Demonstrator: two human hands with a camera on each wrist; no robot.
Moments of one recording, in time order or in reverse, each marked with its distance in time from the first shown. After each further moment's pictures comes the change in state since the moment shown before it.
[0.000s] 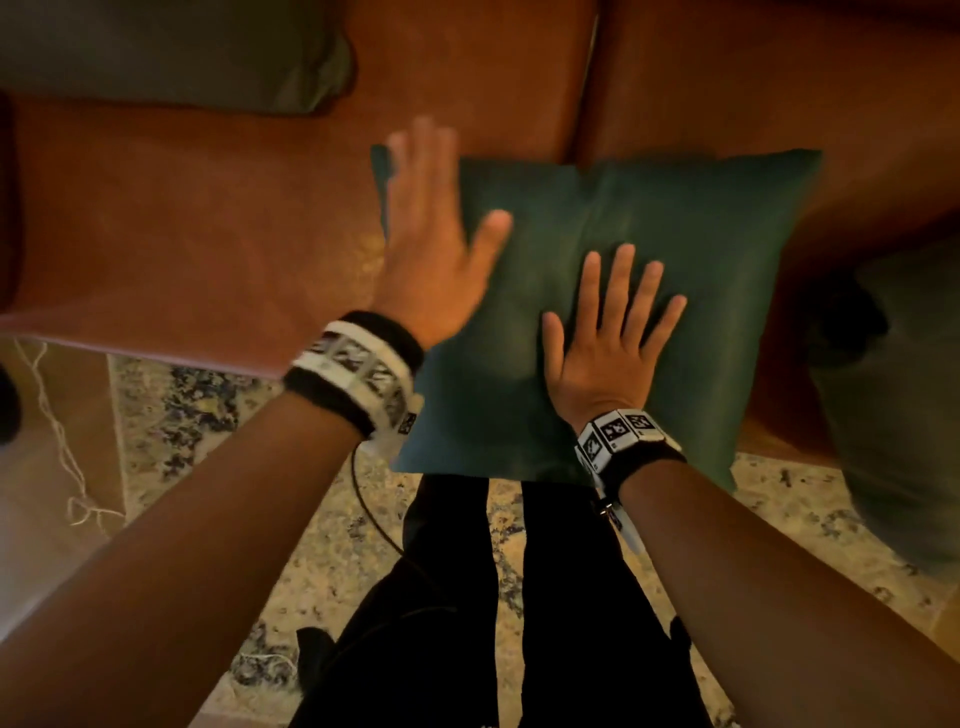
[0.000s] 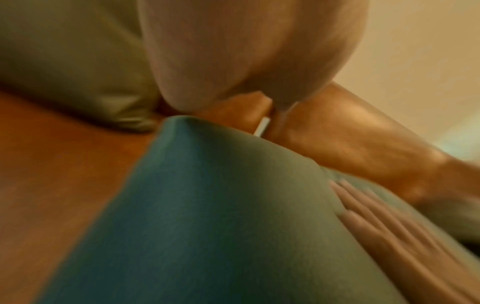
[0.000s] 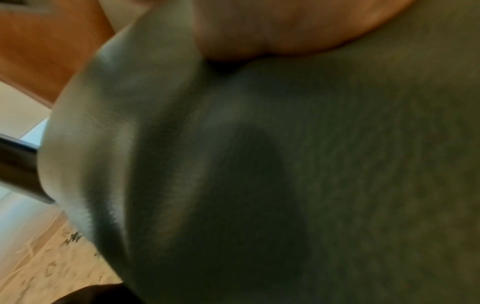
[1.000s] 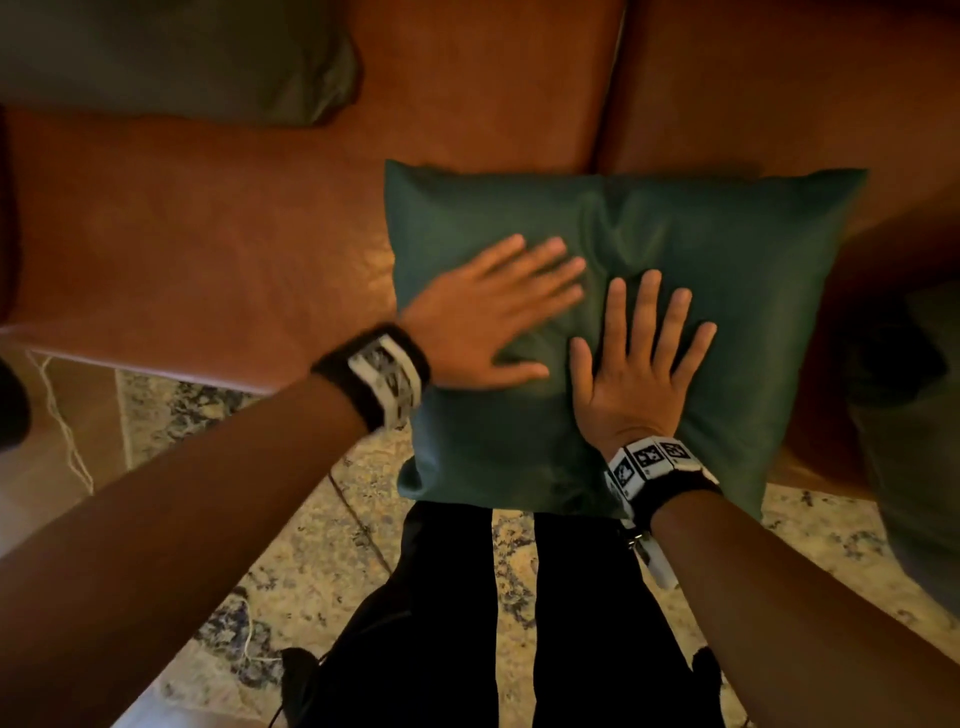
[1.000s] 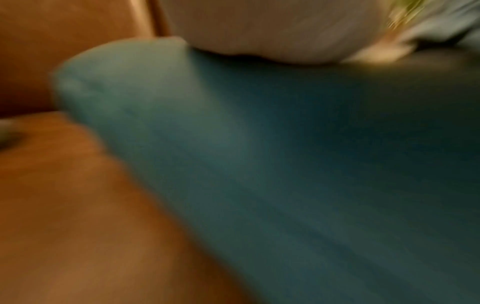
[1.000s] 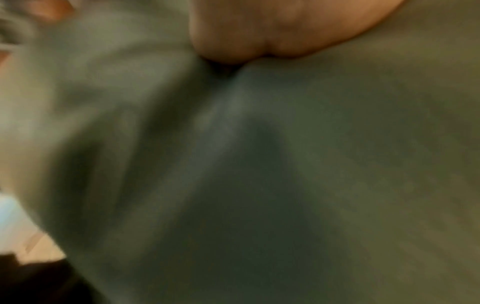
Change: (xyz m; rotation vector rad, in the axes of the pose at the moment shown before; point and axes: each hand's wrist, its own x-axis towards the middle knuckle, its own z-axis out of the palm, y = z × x) left_hand 0.010 -0.028 0.020 0.682 -0.375 0.840; right_hand 0.008 0.019 0.027 -0.017 -0.013 0.003
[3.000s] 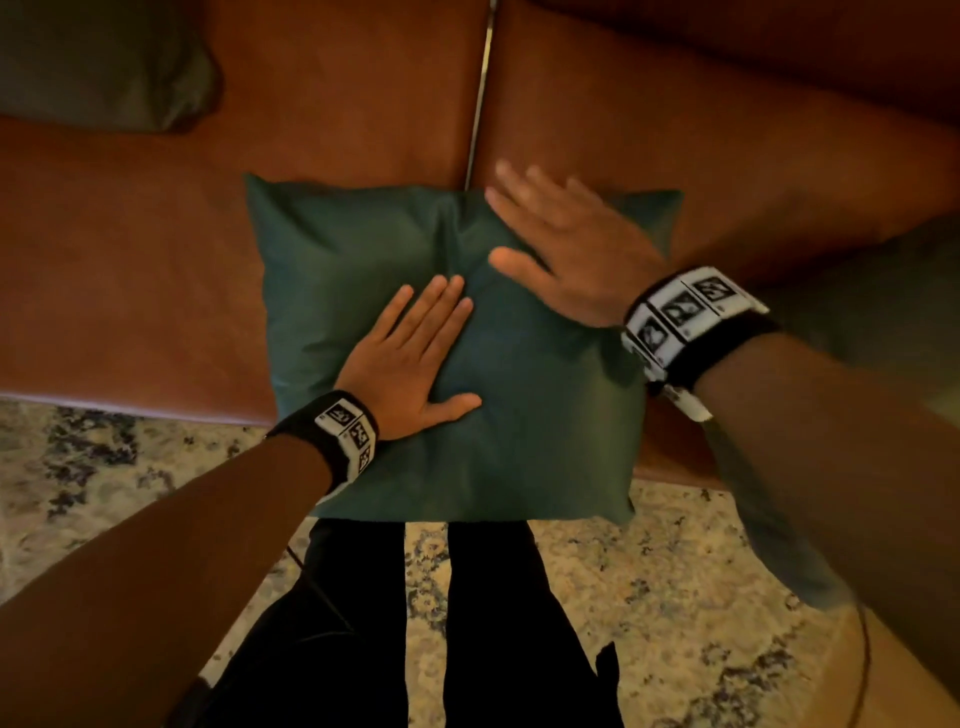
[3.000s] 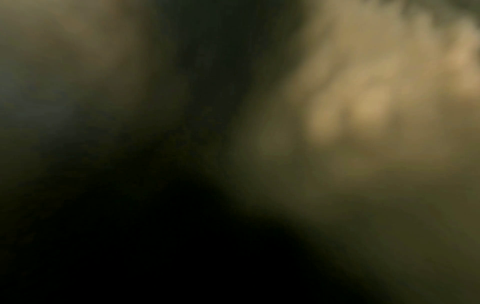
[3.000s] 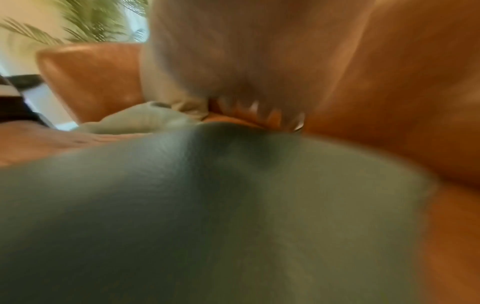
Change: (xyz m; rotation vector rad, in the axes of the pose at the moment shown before) left_hand 0.040 0.080 0.058 -0.140 0.077 -0.353; right_hand 0.159 0.093 -0.098 0.064 -0.420 -0.645
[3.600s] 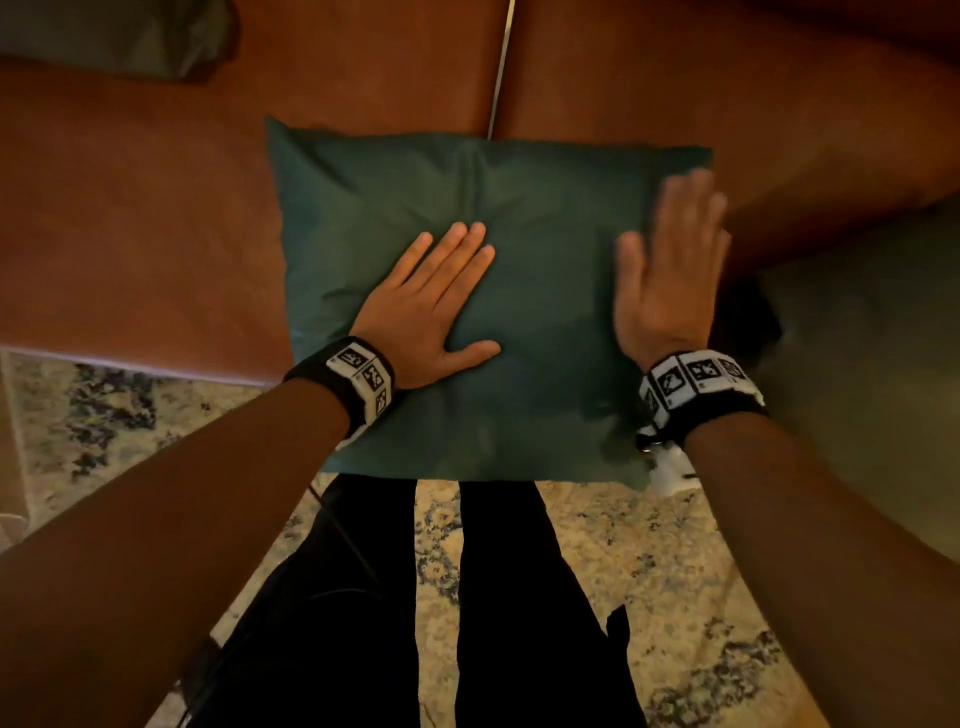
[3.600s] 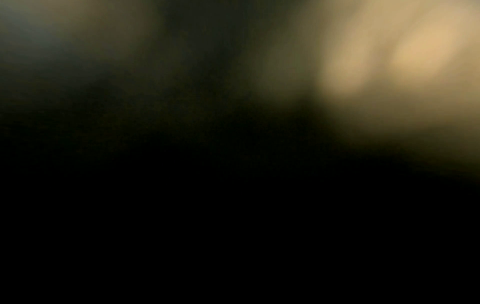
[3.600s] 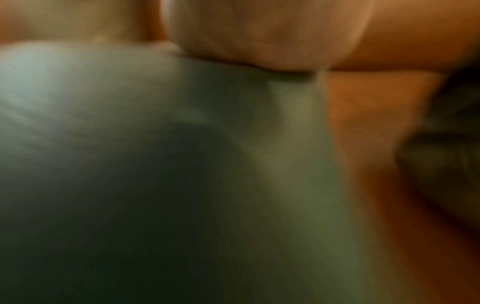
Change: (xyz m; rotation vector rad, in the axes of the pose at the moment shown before) left_hand 0.007 -0.007 -0.008 -0.042 0.033 0.005; right_hand -0.069 -0.008 0.074 0.209 0.462 0.632
